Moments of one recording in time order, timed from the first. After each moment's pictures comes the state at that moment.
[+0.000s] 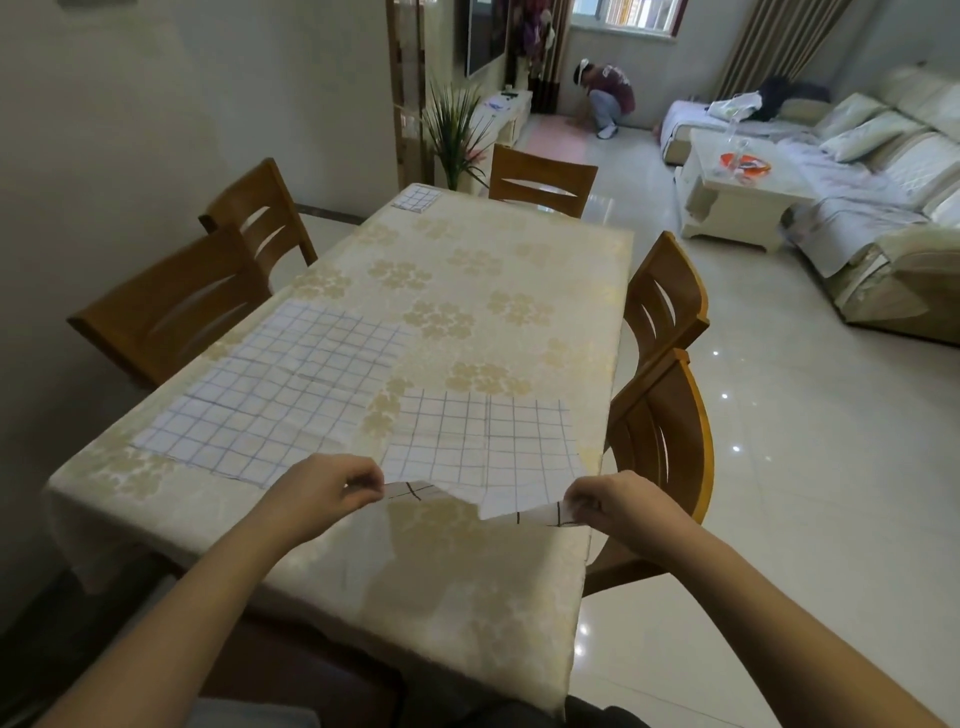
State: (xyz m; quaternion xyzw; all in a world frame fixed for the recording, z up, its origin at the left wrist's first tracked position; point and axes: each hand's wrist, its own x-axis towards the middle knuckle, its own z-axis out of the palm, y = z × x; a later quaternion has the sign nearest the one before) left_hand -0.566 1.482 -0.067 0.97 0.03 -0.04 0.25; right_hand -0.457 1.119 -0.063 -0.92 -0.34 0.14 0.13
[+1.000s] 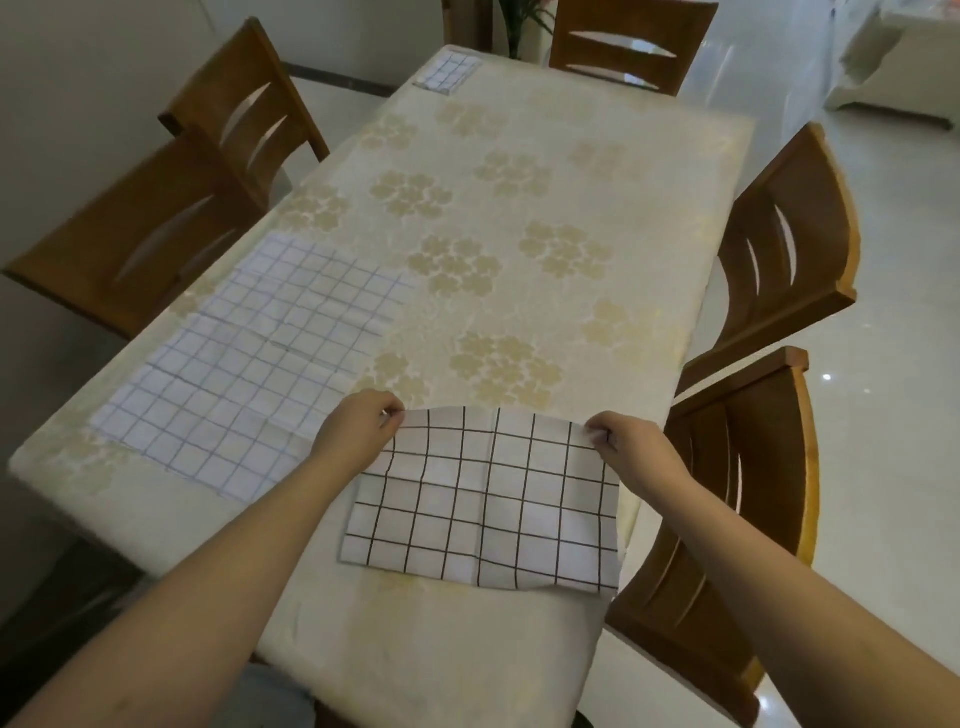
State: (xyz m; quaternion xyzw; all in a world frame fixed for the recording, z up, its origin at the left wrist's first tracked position) left_hand -0.362 1.483 -0.178 0.95 0.20 -0.05 0.25; right_hand -0.240 1.148 -0.173 -0.94 -0.20 0.19 0.21
